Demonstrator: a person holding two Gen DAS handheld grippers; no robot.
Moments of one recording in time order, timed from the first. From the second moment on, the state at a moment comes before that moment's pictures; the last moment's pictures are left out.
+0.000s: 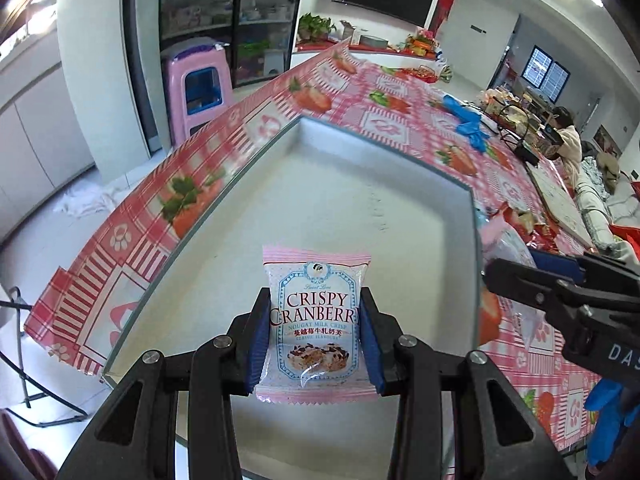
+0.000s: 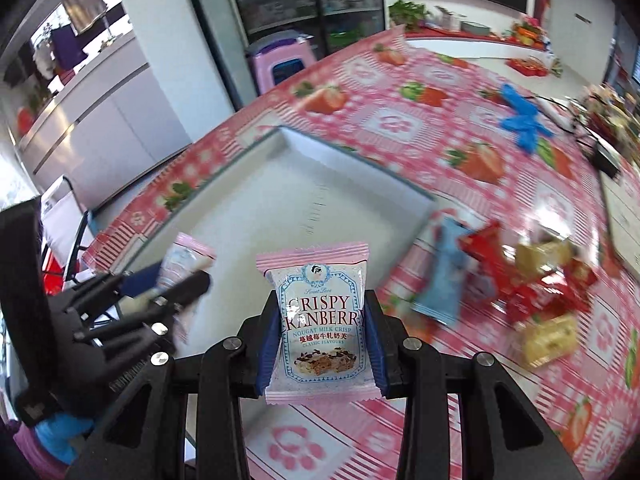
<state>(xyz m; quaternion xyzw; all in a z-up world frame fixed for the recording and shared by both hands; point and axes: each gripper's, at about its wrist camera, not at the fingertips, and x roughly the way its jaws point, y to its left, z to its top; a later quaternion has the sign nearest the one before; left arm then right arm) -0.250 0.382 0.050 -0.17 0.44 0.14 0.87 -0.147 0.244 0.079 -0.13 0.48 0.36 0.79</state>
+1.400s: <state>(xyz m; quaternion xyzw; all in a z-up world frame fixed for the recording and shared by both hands) -0.146 0.251 0.061 -0.19 0.52 0.01 0.83 -0.032 0.067 0.003 -0.05 0.52 0.07 0.85</state>
